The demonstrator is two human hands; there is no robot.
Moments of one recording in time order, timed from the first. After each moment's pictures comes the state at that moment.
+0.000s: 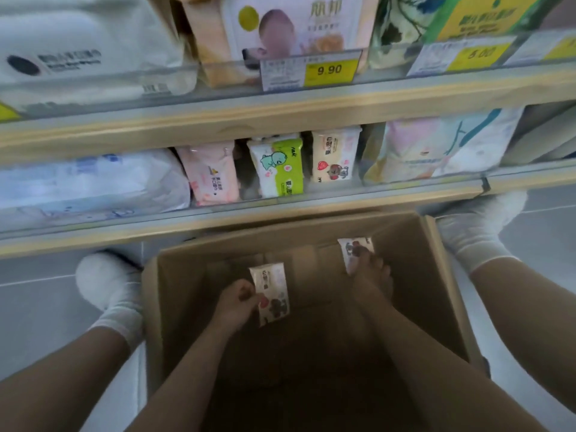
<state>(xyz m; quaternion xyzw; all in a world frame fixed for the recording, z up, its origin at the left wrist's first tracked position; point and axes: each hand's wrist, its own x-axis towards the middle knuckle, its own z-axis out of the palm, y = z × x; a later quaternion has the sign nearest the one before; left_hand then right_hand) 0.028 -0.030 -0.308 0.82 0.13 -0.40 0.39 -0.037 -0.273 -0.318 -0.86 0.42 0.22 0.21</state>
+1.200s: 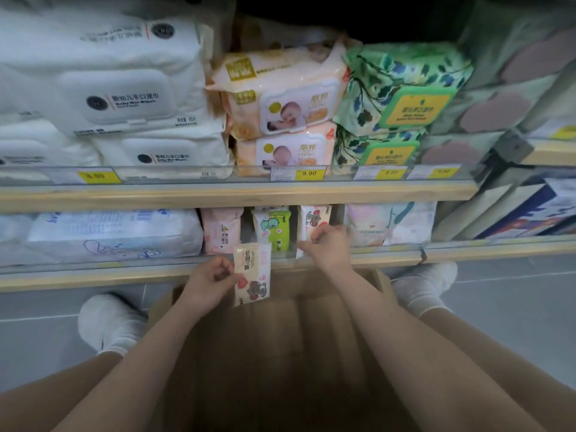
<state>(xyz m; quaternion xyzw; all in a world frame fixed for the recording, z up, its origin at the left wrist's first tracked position) 0.082 -0.029 -0.161 0.82 -0.03 -0.25 0.52 0.066 -0.267 -0.168 -0.85 0.31 -0.05 0.42</state>
